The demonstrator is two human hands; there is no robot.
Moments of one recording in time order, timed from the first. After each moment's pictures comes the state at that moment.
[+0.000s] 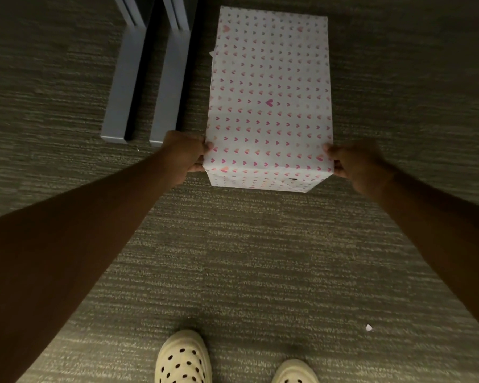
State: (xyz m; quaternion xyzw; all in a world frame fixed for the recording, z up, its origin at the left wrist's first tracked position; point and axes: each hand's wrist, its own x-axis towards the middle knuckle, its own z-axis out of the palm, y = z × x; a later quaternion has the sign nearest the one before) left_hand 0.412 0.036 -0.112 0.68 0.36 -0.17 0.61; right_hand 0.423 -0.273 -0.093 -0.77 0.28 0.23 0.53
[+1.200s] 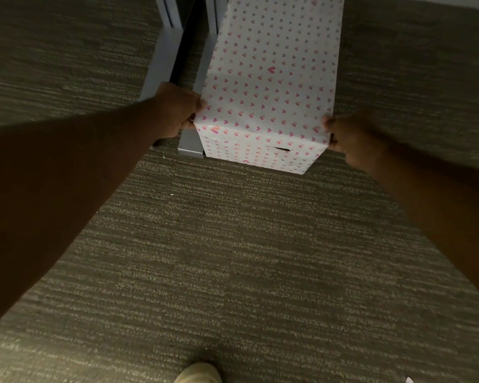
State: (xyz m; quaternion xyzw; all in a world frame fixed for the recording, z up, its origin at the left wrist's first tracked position) left_hand 0.498 0.133 -0.105 0.73 0.35 -0.11 0.58; right_hand 0.503 -0.165 -0.101 -0.79 0.22 0.20 0.53
